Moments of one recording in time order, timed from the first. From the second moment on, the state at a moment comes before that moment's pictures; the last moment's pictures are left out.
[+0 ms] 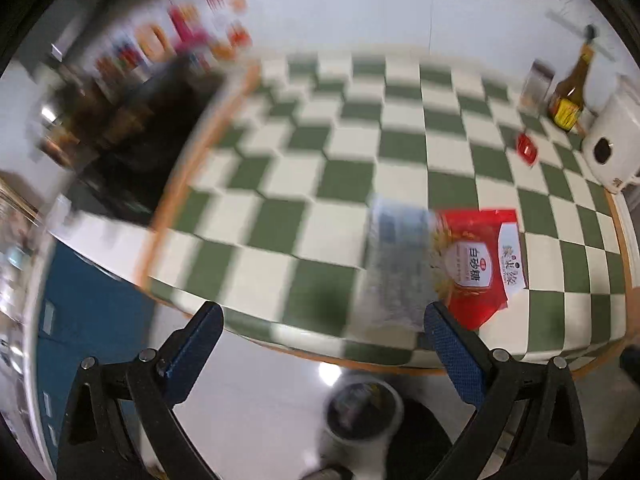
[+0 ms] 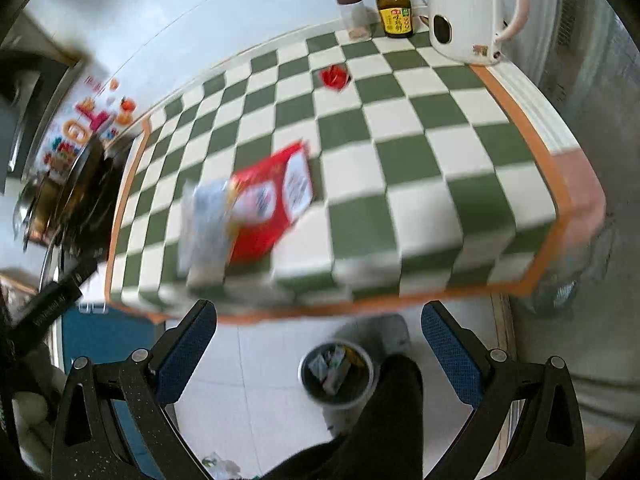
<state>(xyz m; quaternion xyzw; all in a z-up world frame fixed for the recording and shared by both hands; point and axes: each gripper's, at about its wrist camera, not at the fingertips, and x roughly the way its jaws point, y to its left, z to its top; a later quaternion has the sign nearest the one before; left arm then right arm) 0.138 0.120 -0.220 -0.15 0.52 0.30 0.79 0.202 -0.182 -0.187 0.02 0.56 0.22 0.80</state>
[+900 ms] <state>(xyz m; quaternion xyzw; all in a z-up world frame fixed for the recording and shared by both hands) 0.273 0.152 -0.272 -0.21 0.54 0.36 0.73 0.500 -0.062 -0.264 -0.01 0.60 0.27 0.75</state>
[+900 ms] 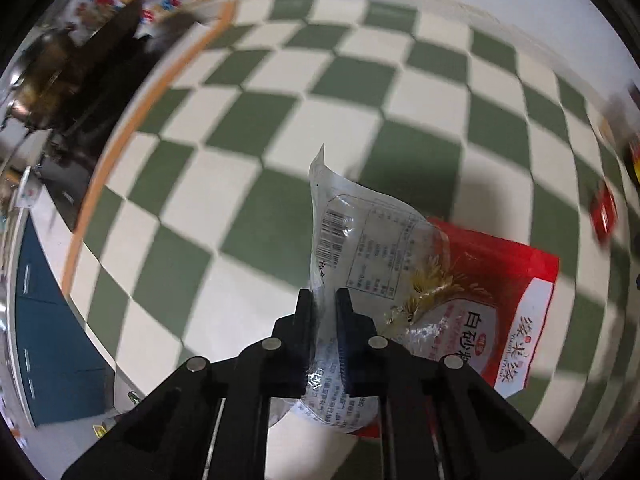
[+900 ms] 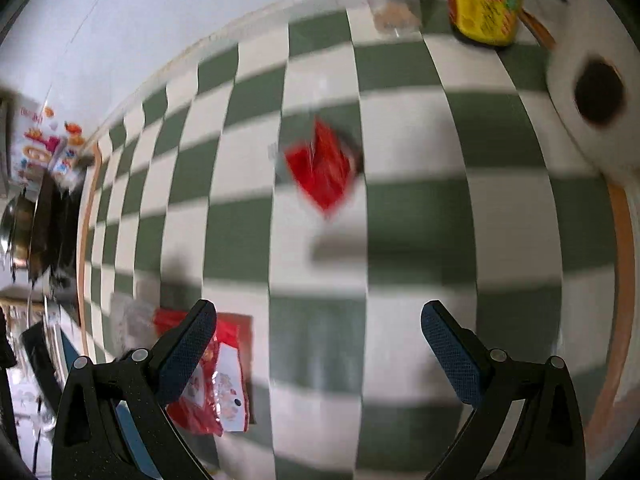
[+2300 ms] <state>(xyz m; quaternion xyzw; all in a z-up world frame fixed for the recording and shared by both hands) 0.295 0.176 -0.206 -0.20 0.48 0.35 0.78 0.474 -0.012 -0.244 -0.05 0.52 0.34 0.78</state>
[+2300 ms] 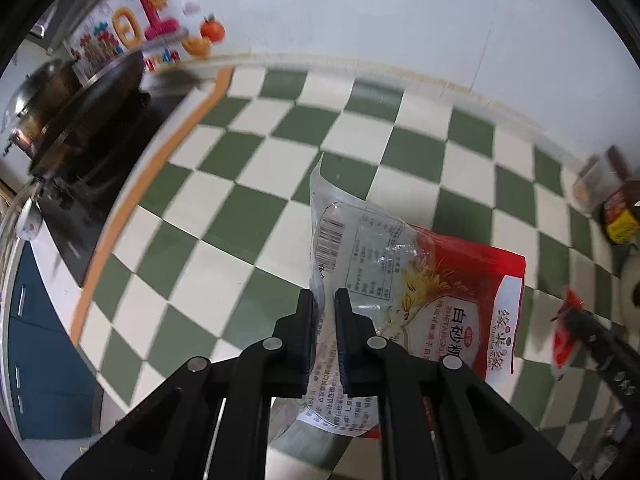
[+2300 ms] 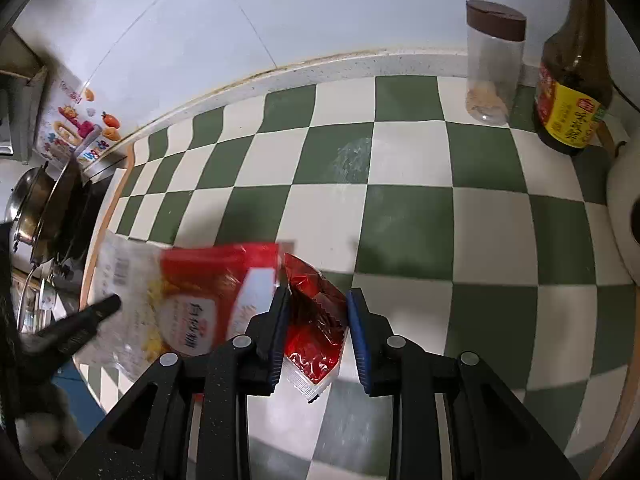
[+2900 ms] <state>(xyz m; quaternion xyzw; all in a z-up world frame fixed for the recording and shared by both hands) 0.091 0.115 -0.135 -0.12 0.41 0.28 0.86 0.254 -0.109 -0.170 0.00 0.46 0.29 0.84</state>
